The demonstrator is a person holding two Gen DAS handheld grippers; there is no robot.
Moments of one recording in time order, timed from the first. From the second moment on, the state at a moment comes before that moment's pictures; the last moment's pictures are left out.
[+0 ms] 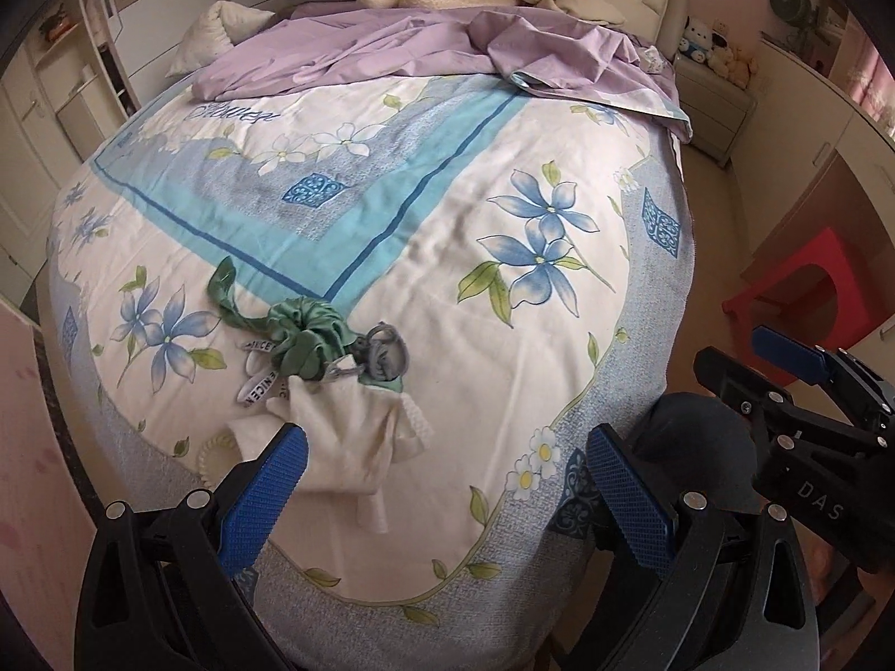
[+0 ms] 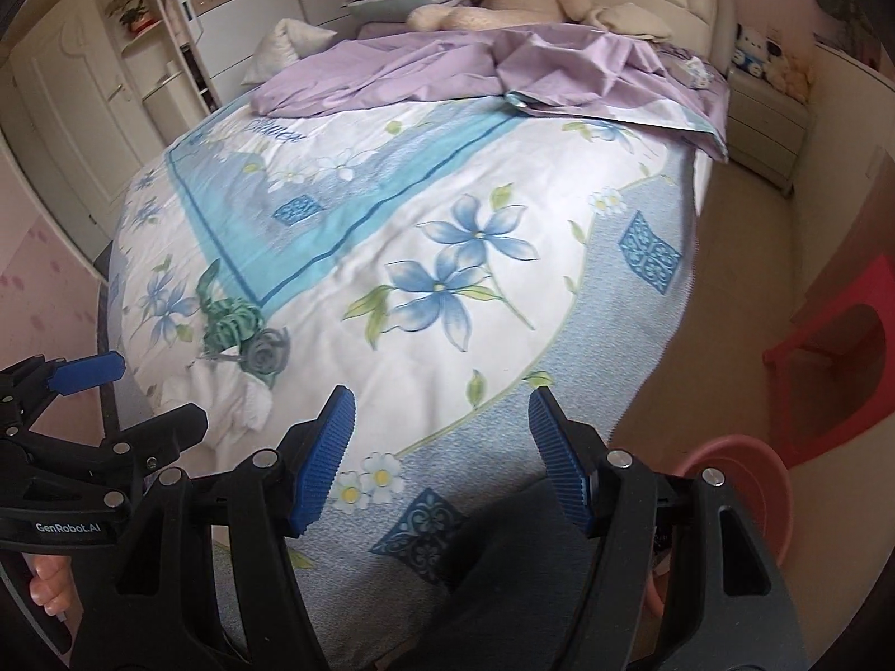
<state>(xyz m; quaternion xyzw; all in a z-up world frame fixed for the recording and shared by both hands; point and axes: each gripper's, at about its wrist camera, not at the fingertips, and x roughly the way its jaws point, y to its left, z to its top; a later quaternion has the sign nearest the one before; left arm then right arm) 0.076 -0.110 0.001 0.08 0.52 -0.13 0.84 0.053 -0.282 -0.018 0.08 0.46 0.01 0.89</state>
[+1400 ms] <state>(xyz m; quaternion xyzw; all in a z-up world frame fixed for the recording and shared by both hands) 0.133 0.017 -0.120 -0.07 0.63 -0.12 0.77 0.100 -0.159 -0.094 0.01 0.55 0.09 0.83</state>
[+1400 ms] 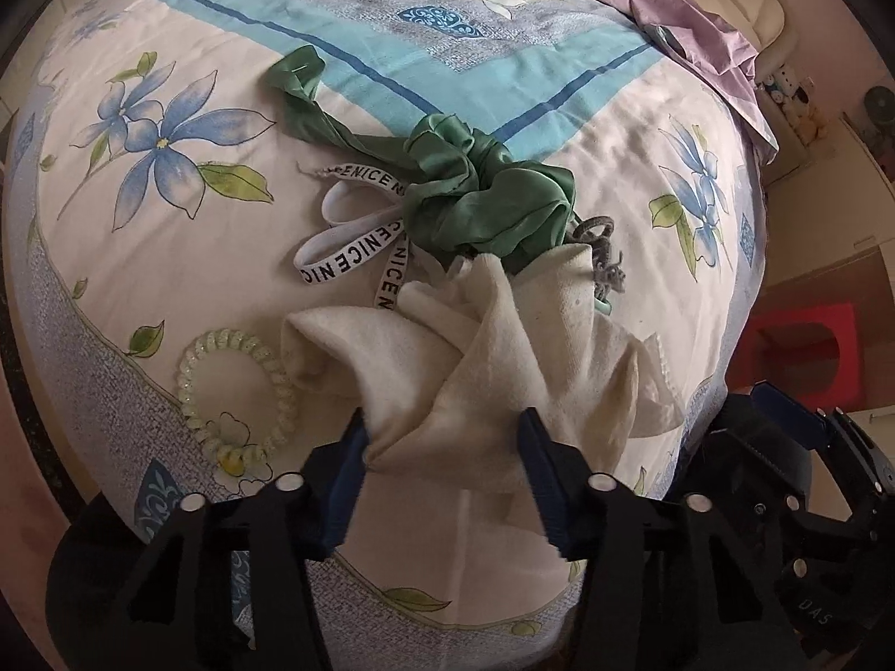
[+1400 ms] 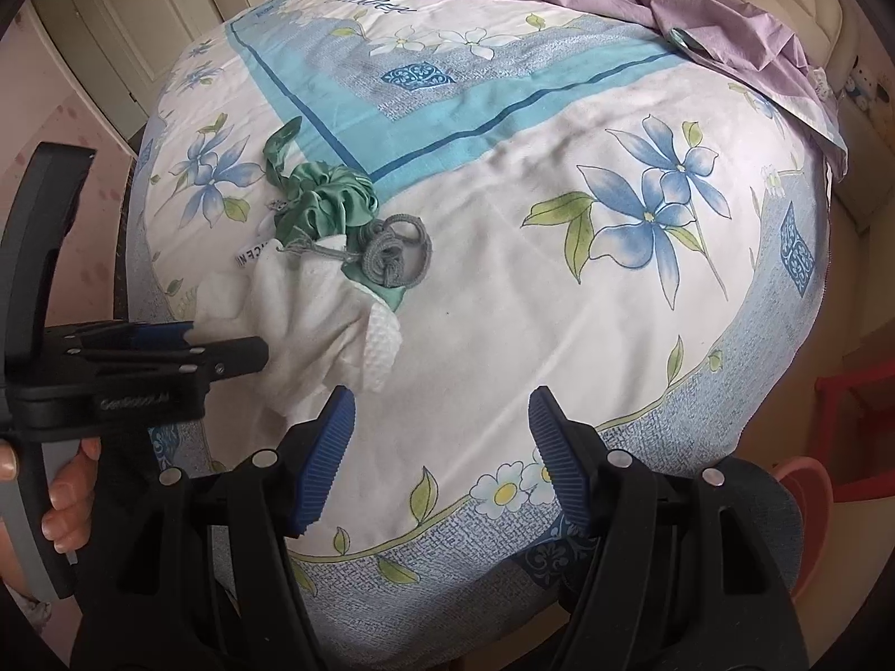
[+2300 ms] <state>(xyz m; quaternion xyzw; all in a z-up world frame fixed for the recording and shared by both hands) 0.130 0.035 -0.075 -0.05 0.60 -0.11 0.79 0.127 -0.116 -0.127 0.04 0.57 0.19 0.80</state>
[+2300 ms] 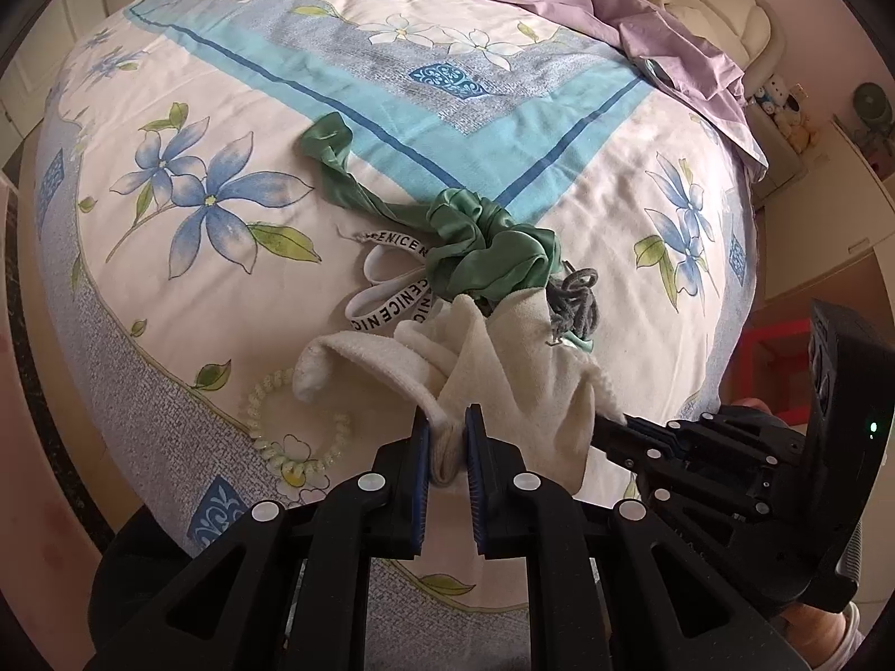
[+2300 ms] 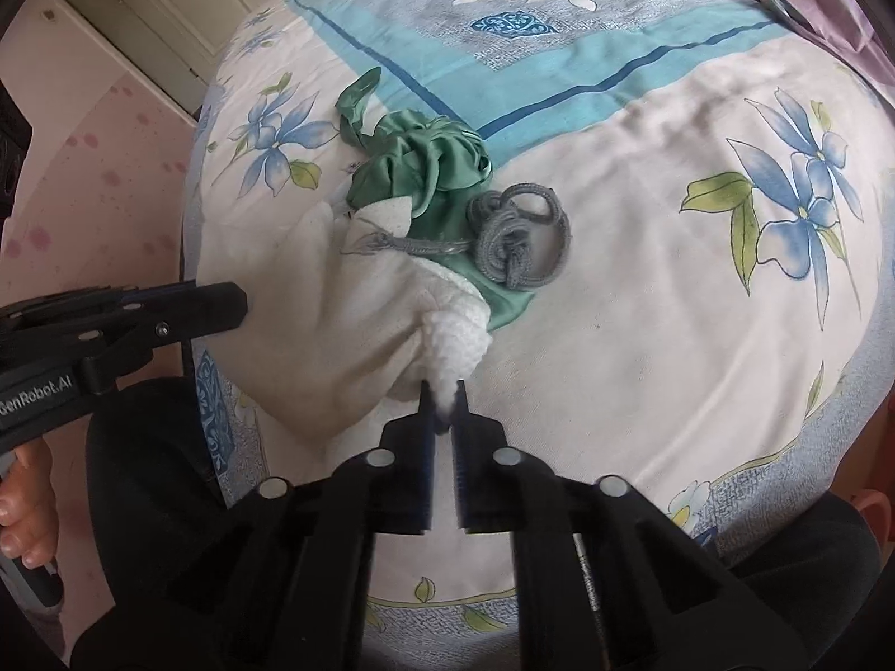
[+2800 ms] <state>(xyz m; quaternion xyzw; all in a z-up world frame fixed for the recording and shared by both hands) 0.091 0.029 -0.021 -0.02 0.56 -0.11 0.82 0.081 -0.160 -0.053 0.00 0.52 0.15 0.84</state>
